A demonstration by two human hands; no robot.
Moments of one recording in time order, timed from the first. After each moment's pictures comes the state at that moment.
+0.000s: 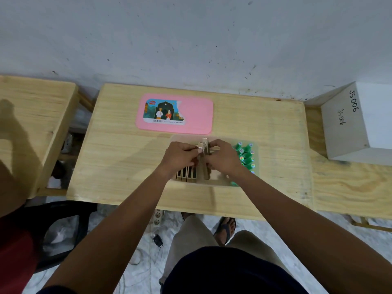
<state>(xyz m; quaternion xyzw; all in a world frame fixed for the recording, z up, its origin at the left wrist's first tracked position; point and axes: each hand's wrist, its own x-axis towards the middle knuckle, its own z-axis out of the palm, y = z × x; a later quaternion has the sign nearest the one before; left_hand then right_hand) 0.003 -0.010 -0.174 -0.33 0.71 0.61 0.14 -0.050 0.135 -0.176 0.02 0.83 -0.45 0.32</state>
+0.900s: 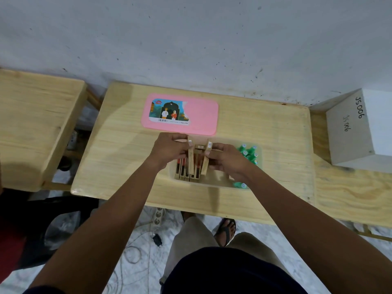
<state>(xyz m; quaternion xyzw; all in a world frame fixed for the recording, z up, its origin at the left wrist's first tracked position) 0.004 -0.044 -0.149 -0.35 0.68 0.64 0.11 -0.058 0.144 -0.179 0.07 0.64 -0.60 0.47</state>
